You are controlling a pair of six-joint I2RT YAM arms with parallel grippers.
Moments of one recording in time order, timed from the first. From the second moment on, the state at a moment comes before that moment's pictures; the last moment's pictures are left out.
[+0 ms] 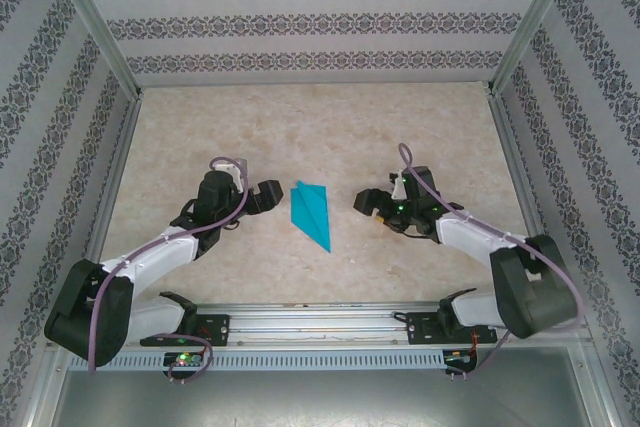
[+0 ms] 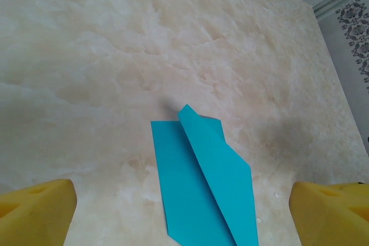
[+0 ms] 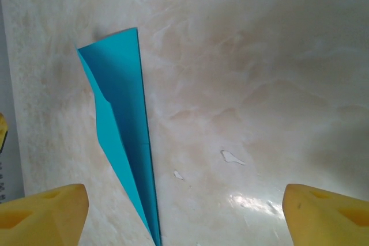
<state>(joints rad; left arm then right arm) -0.36 1.20 0.49 0.18 0.19 -0.65 0.33 1.37 0.56 -0.06 -0.50 0.76</state>
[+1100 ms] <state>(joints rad) -0.35 1.18 0.47 0.19 0.19 -0.66 0.52 1.77 0.80 0.12 -0.60 0.64</state>
